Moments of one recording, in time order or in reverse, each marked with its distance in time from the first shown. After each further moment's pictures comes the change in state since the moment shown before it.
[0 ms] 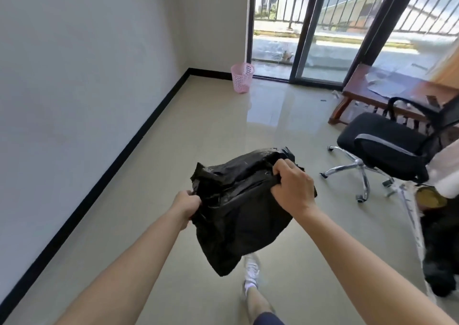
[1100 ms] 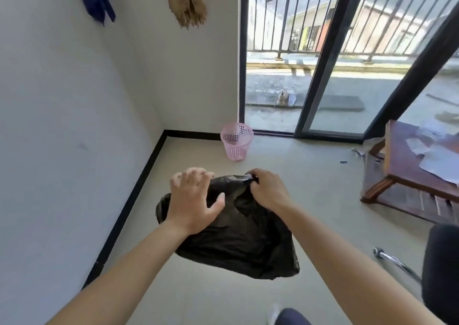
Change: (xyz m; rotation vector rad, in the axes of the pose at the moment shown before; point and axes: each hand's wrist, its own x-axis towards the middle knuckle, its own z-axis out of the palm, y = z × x) left_hand 0.643 0.687 -0.011 1.054 0.386 1.176; right_hand 0.923 0.033 0.241 0.234 -0.377 0.327
